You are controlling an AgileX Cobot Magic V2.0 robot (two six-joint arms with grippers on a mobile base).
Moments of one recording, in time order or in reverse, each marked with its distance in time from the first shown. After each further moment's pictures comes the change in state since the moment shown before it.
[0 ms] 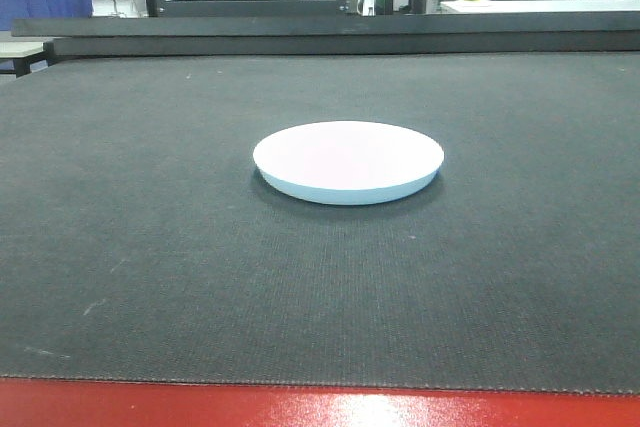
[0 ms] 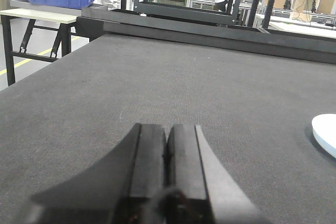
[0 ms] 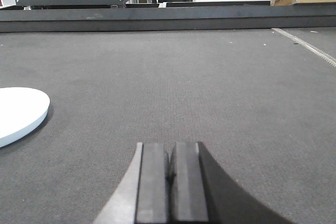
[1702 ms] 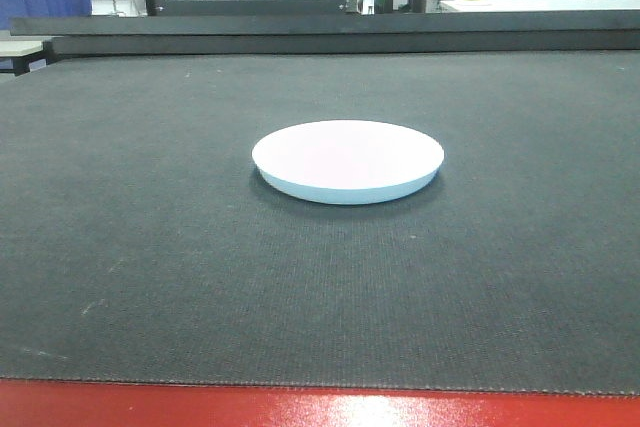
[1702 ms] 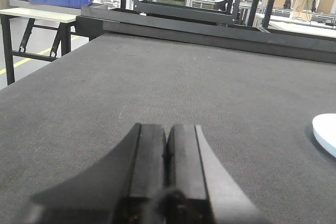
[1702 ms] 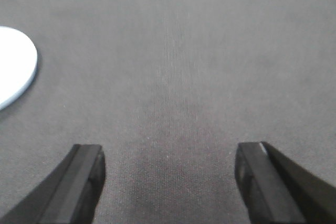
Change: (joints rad) left arm 0.000 0.000 0.000 0.000 0.000 0.000; right arm 0.006 0.675 -0.605 -0.009 0.431 0.000
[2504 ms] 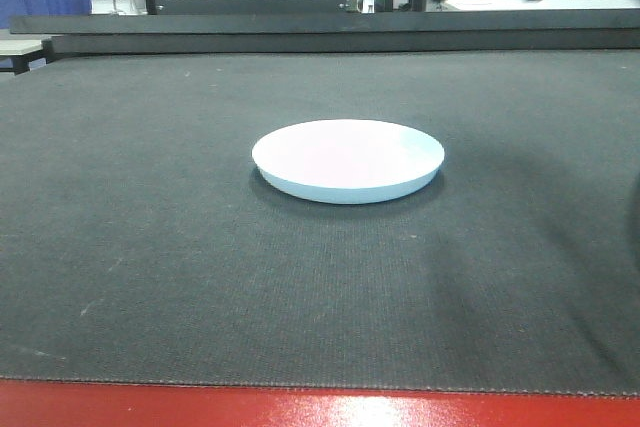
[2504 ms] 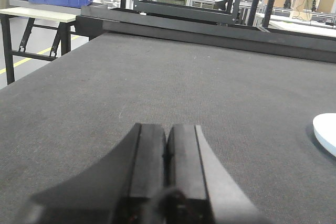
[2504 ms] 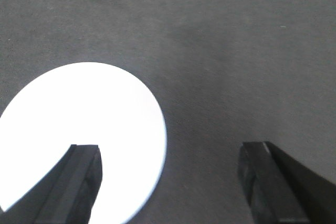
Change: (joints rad) left arm 0.000 0.000 0.000 0.000 0.000 0.000; right arm 0.462 0.951 -0.789 -0.247 0.069 0.394
